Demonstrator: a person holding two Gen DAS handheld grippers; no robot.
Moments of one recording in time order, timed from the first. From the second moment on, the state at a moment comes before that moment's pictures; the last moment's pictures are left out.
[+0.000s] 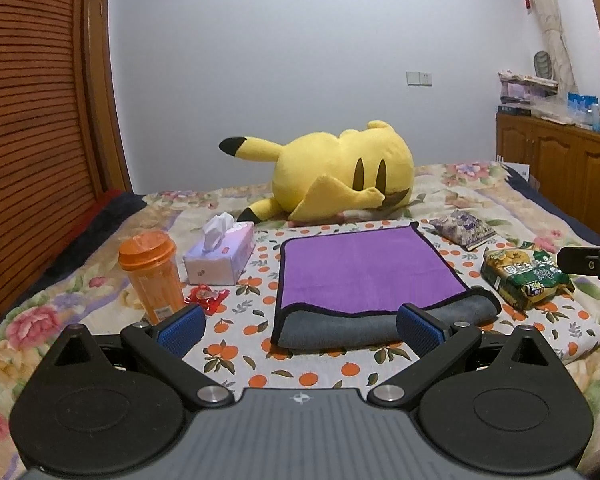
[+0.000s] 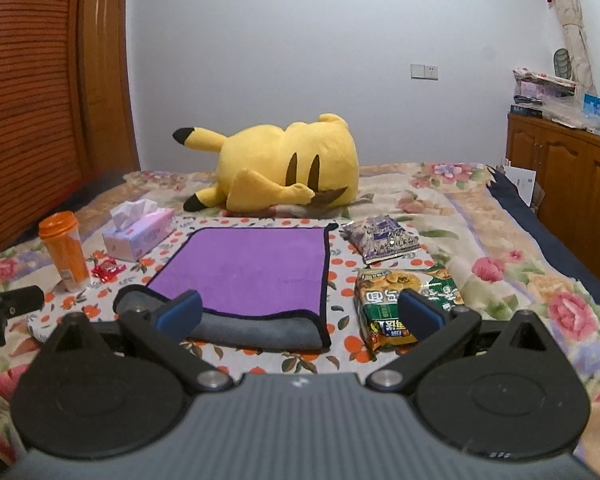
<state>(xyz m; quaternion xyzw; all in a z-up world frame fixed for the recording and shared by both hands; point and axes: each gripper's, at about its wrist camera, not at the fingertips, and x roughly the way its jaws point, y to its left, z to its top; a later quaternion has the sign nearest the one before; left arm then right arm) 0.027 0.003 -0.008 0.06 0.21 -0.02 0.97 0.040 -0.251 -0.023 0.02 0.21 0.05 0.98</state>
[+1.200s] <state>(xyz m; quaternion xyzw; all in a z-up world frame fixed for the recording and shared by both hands) 0.113 0.015 -0.028 0.07 0.28 -0.06 0.95 0.123 -0.245 -0.041 -0.02 0.27 0.12 0.95</state>
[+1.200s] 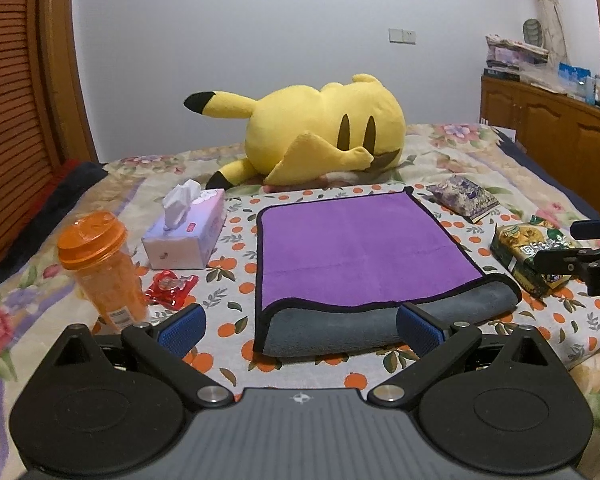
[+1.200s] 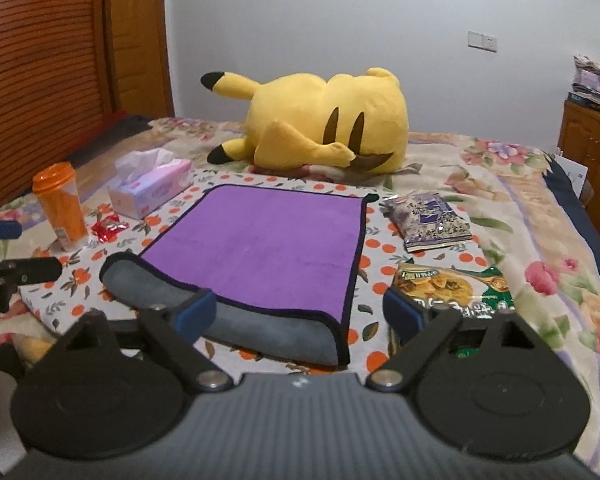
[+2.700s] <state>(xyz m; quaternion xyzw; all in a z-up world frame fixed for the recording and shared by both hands) 0.217 0.043 -0.088 0.05 0.38 -0.11 0.91 0.204 -0.254 -0.103 -0.03 0.41 0.15 0.90</state>
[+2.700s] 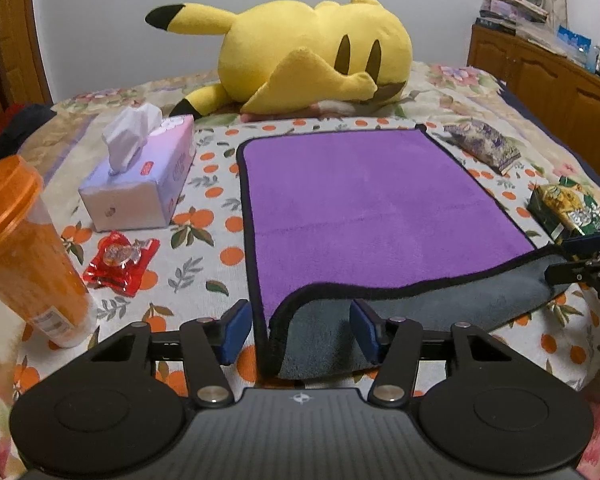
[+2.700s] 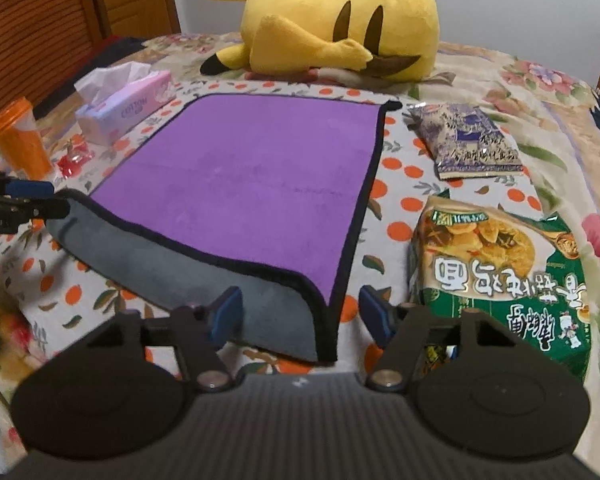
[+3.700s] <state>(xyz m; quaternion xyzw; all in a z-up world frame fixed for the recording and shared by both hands) 0.209 0.041 -0.084 0.05 0.38 -0.13 0.91 0.201 -0.260 -0.097 -0.01 0.39 0.18 0.90</state>
